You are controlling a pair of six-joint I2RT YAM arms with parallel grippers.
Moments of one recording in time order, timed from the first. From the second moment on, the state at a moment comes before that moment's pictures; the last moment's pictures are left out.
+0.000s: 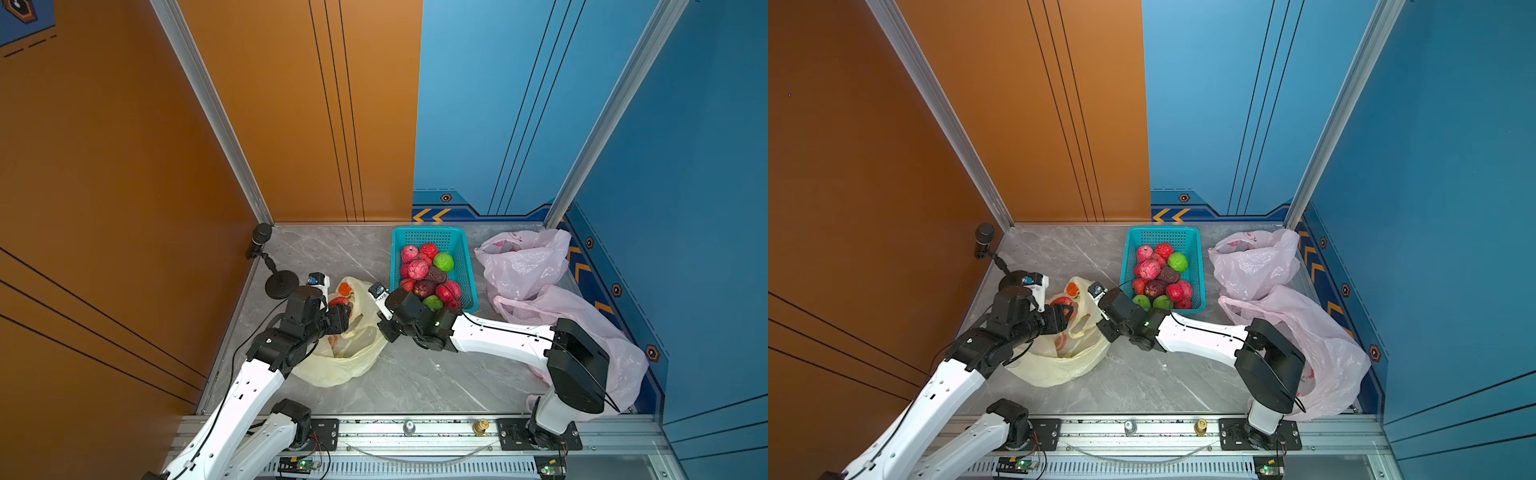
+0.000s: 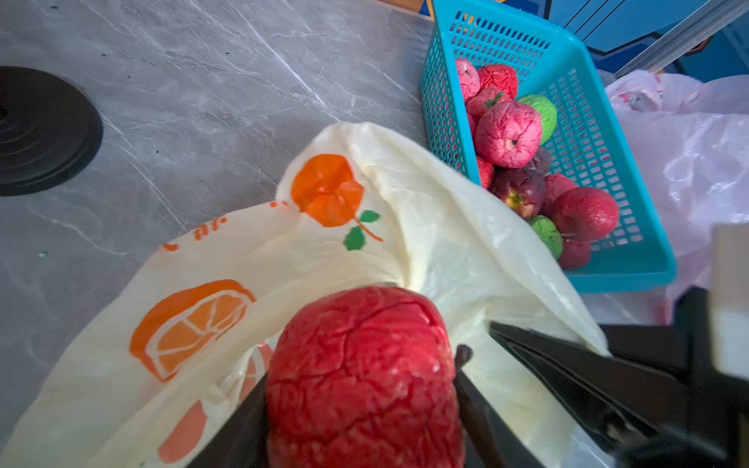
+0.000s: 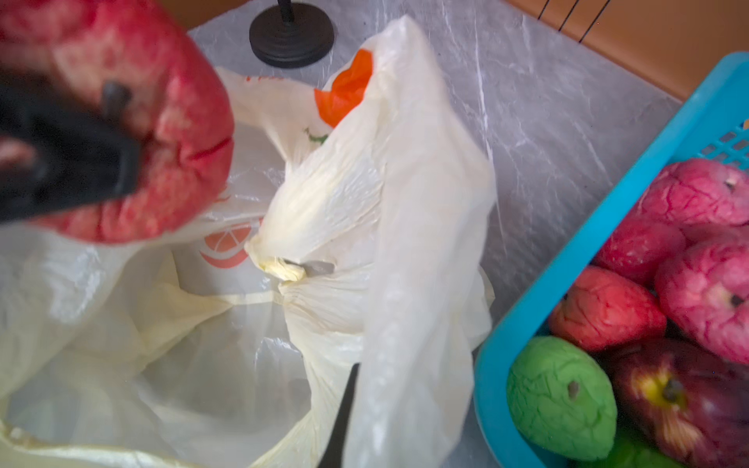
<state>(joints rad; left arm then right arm) -0.34 0.80 0.77 -0.66 0.04 -0.42 1.04 1.73 1.23 -0.17 0.17 0.13</state>
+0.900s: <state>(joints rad) -0.33 0.79 0.93 -0.71 0.17 -0.43 0.82 2.14 1.83 -0.12 0.04 -0.04</state>
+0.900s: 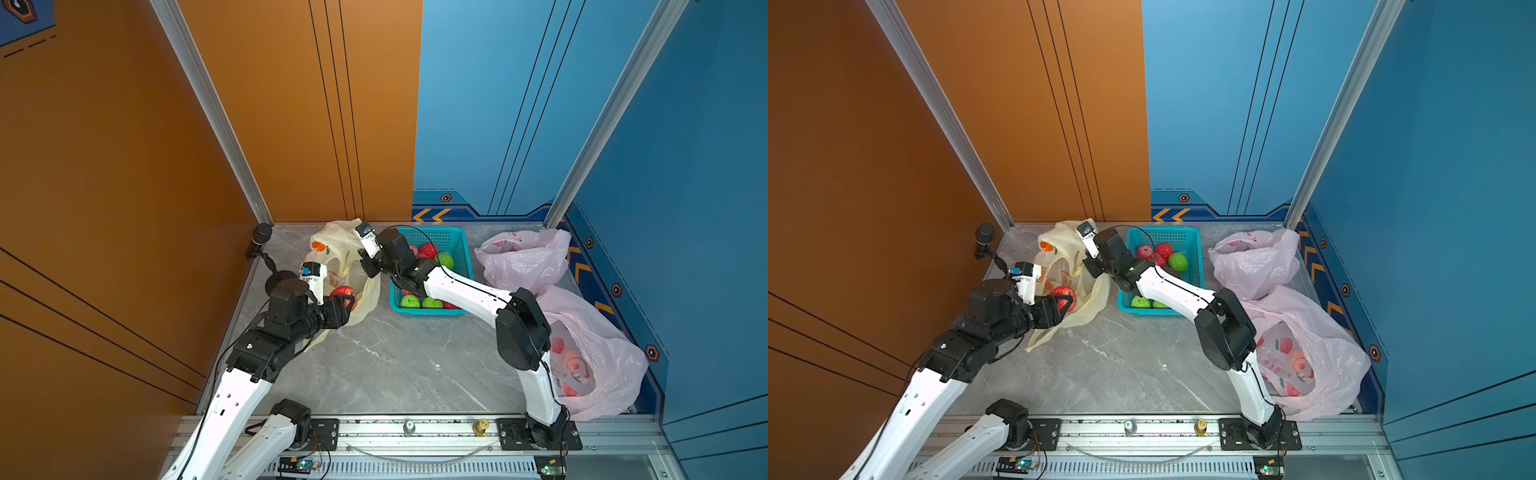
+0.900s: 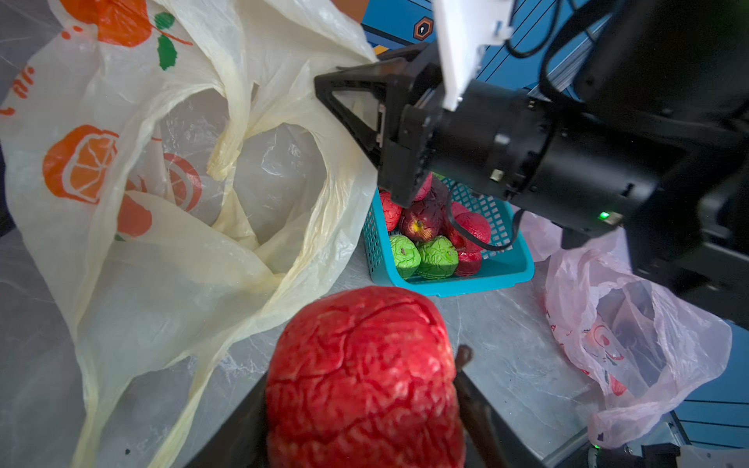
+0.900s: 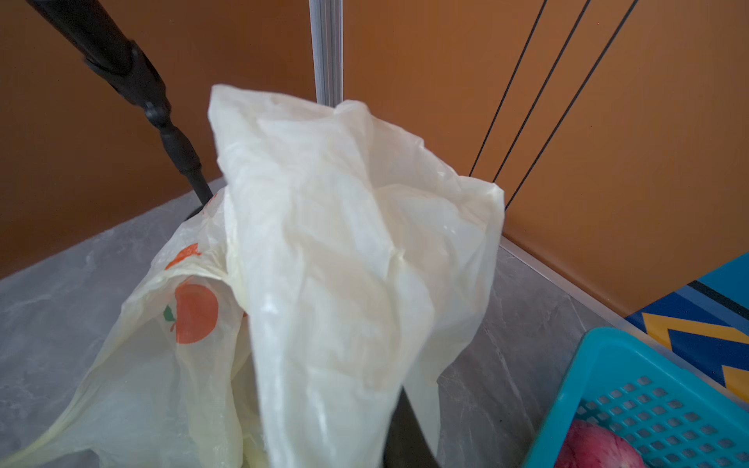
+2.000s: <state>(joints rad) -0.65 1.77 1.55 -0.64 0.00 -0.21 0.44 1.30 1.21 -0.16 -0.10 0.35</state>
